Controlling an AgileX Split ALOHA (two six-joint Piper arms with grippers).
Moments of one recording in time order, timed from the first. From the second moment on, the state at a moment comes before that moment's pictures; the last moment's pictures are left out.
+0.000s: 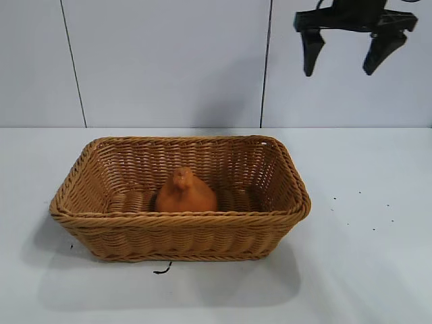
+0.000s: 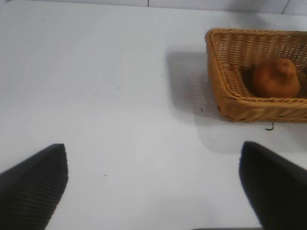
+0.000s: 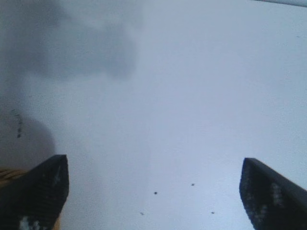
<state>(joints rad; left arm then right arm) 0.04 -0.01 -0.50 -0.07 1.07 0.01 0.00 2.19 -2.13 -0.06 1.22 0.07</state>
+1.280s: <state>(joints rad) 0.04 -0.01 -0.50 -0.07 1.07 0.01 -0.02 1.09 -0.80 -0.01 1.17 -0.03</state>
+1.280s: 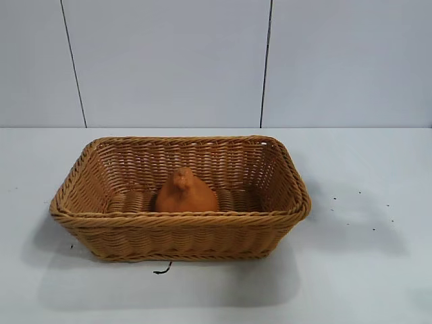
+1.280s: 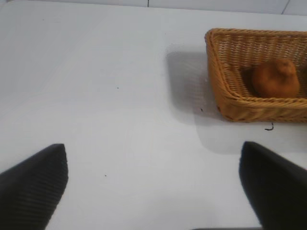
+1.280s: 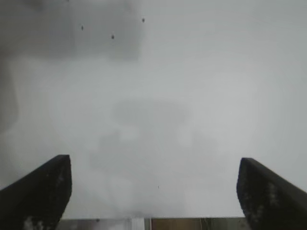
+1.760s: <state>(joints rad) 0.04 -0.01 -0.50 -0.07 1.07 0.01 -0.02 0.45 -0.49 0.02 1.03 -0.04</state>
